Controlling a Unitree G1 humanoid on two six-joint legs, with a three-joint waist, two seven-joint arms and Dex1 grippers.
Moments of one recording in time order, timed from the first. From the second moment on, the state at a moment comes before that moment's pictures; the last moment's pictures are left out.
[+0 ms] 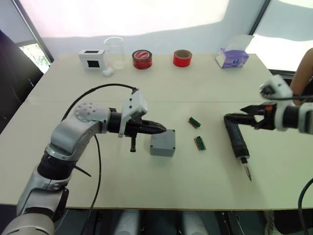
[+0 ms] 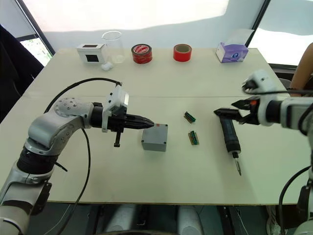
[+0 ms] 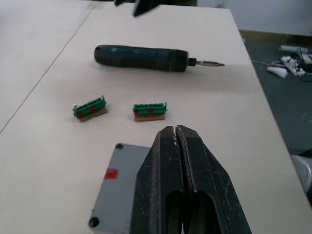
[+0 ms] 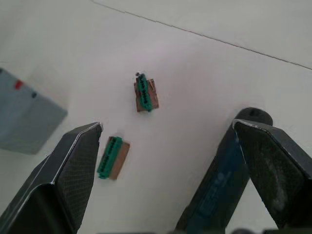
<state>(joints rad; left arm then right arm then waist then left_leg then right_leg) -0.67 0.61 -0.21 -0.32 -0.50 0.71 -1.12 -0.65 -1.05 -0.26 -0.11 0.72 1.48 0.73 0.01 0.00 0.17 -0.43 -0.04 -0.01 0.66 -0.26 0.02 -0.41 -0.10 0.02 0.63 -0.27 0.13</state>
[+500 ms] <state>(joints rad) -0.59 0.57 -0.24 -0.41 -0.52 0.71 -1.08 -0.71 -1.18 0.22 0.15 0.59 1.52 0.83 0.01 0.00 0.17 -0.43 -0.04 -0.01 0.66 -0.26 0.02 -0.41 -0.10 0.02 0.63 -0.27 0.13</state>
